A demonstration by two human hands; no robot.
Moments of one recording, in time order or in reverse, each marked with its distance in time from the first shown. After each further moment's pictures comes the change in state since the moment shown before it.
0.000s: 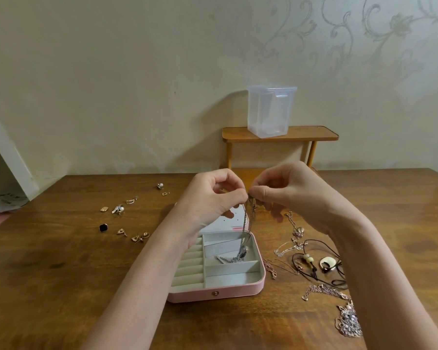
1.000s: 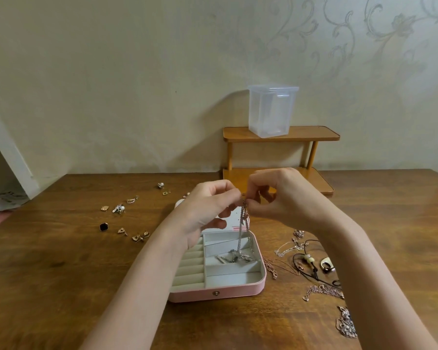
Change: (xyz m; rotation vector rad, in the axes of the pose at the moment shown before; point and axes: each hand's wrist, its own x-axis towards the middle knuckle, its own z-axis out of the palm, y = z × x) left_hand 0.005 -0.014 0.000 -0.033 -0.044 -0.187; right_hand 0.009 0.010 0.008 -0.619 0.017 -0.306
